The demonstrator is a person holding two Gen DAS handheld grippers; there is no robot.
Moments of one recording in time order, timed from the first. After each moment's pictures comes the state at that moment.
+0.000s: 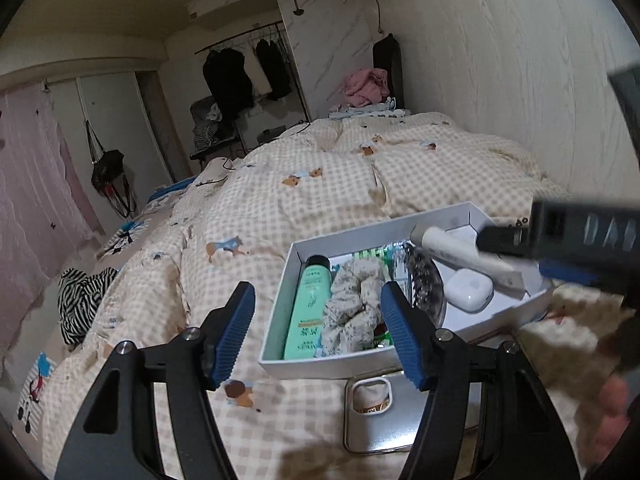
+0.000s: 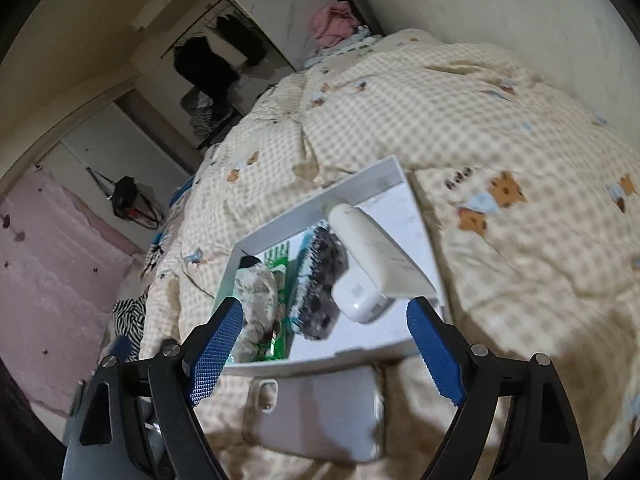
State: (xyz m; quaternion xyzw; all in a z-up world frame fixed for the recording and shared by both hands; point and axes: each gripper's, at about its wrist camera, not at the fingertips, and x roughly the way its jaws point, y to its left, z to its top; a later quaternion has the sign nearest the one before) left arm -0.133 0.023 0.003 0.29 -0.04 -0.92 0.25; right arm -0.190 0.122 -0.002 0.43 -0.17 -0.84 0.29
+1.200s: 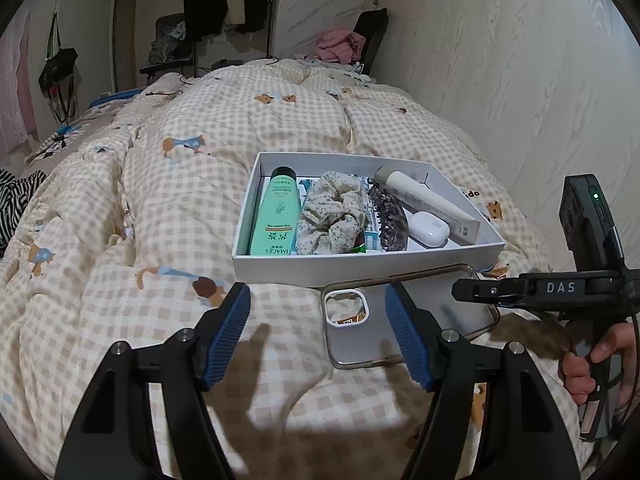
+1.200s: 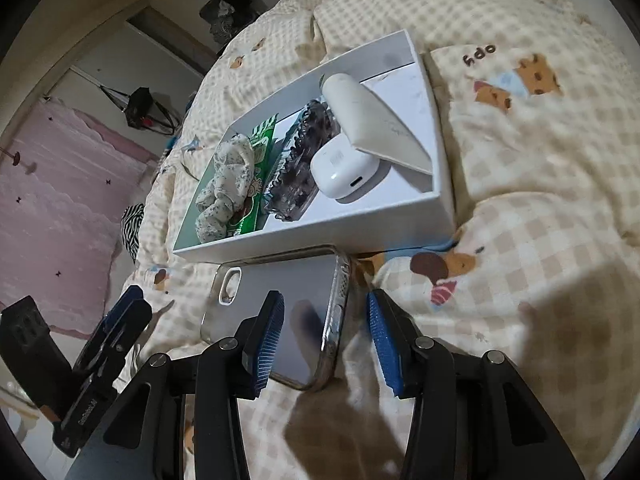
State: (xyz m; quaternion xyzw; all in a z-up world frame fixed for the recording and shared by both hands) left arm -0.086 -0.024 -0.022 0.35 0.13 -0.92 0.13; right arm -0.218 0.127 -0.069 0.56 -0.11 -0.73 0.37
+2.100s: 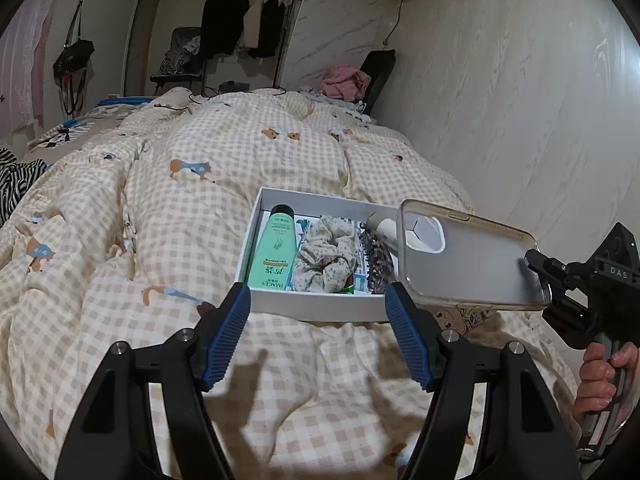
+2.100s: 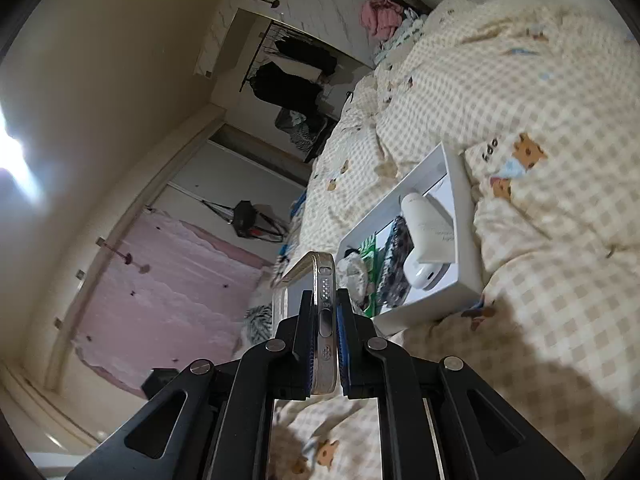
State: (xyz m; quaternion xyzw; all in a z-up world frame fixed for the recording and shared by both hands) left arm -0.071 -0.033 -0.005 0.28 0.18 -0.94 0.13; right arm -0.212 0.218 -0.052 0.41 -0.35 -0.72 0.45
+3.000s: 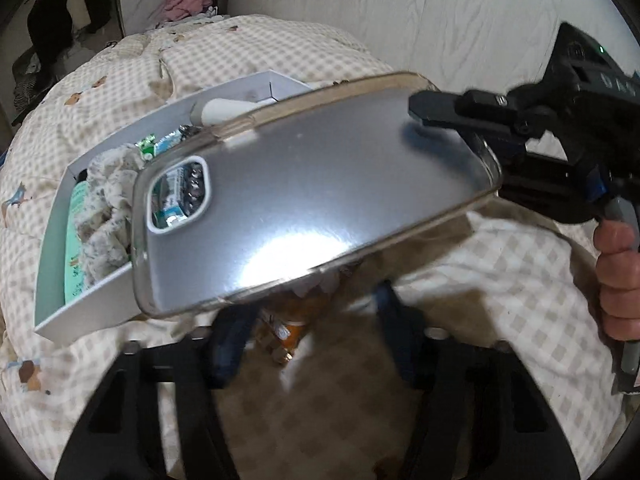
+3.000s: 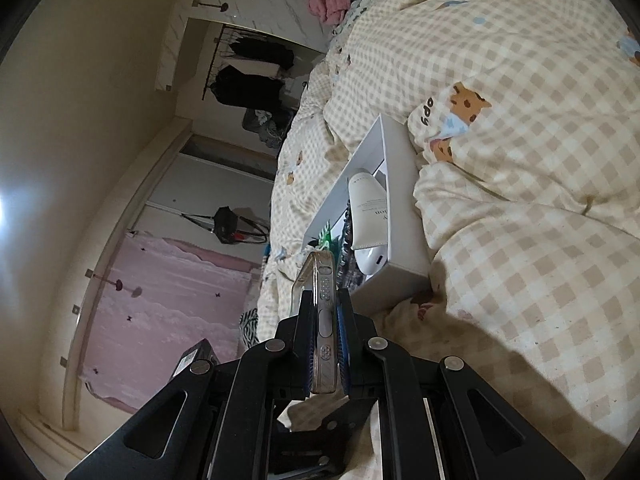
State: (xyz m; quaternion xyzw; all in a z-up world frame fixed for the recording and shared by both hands) left arm -0.168 0.072 -0.062 0.46 0.00 -0.88 -0.08; right arm -0.230 0.245 -0.079 0.46 -0.38 -0.69 0.40
